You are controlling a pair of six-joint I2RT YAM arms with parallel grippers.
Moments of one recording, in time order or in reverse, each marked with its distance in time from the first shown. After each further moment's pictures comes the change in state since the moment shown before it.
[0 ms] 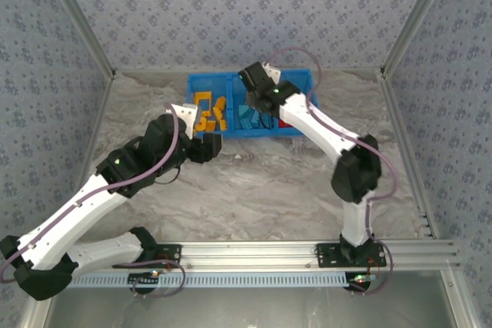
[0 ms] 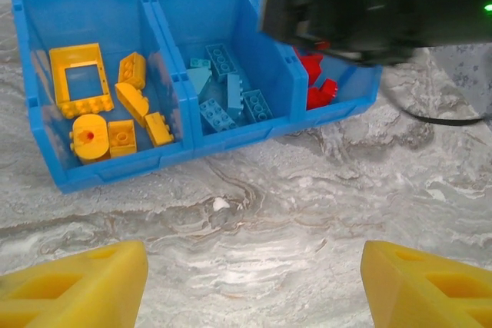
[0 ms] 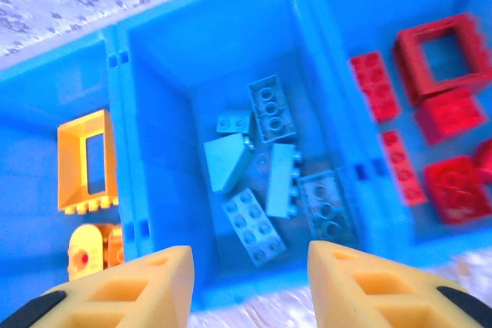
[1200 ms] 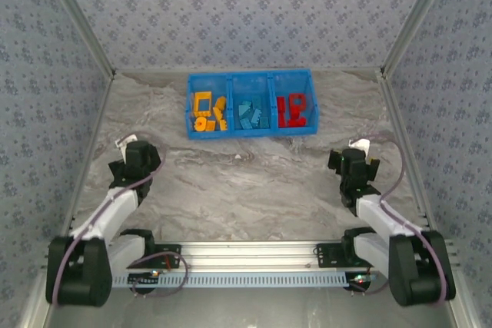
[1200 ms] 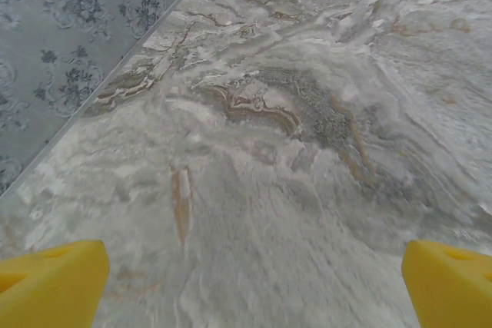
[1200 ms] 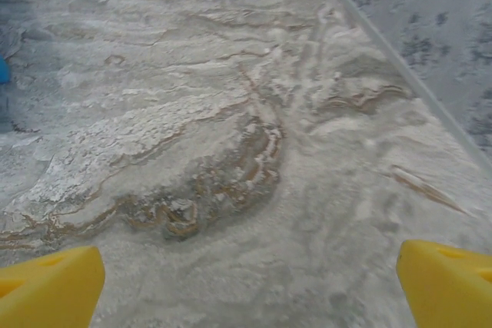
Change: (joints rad) left arm 0.758 0.088 -0.778 0.734 -0.272 0.199; right arm -0.571 -0.780 -1.519 1.012 0.031 -0.664
